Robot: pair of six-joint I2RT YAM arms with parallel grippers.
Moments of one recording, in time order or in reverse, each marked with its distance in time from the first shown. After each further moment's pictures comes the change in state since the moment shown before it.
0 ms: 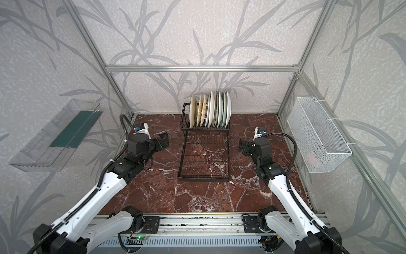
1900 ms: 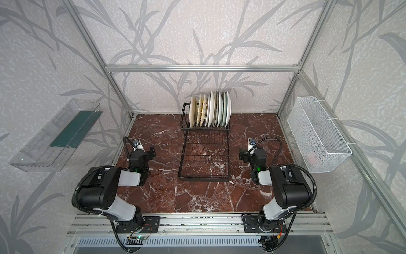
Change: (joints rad) left arm 0.357 0.595 -0.521 1.228 -0.041 0.468; right arm -0.138 0.620 -0.356 1.059 -0.185 -0.410
